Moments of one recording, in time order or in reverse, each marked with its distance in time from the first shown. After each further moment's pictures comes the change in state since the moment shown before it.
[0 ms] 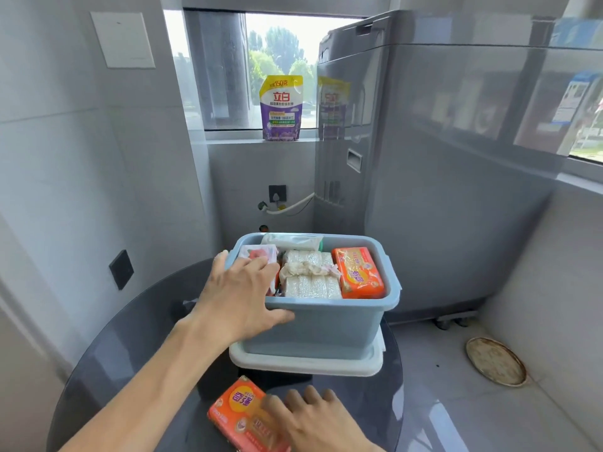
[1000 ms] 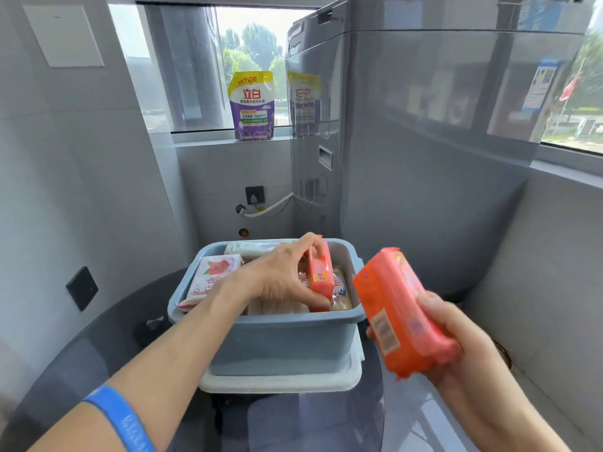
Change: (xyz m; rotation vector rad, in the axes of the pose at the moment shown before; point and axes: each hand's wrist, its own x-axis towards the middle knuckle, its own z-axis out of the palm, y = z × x) left_hand 0.110 0.057 0.012 -0.783 -0.242 0.246; right_hand -0.051 0.157 -0.117 1.957 0.466 0.656
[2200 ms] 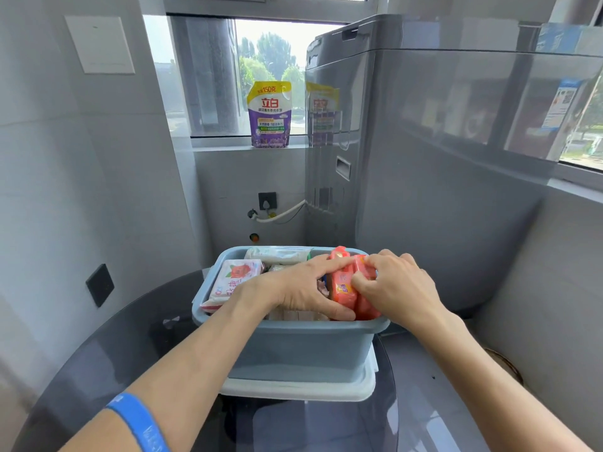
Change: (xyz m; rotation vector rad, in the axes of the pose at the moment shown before) left_hand -0.004 0.001 -0.002 -0.048 -0.174 -0.015; right_hand 0.095 -0.007 0.041 -1.531 0.242 -0.376
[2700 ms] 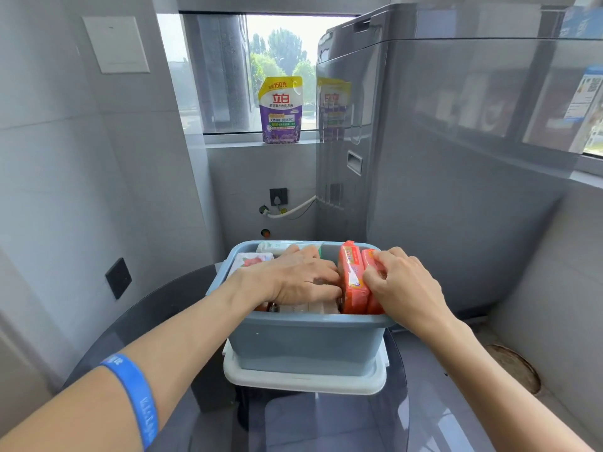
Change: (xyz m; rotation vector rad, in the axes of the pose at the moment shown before) left_hand -0.018 0.005 -0.015 0.584 -0.062 0.075; right_hand -0.006 0.000 0.013 0.111 0.046 -0.014
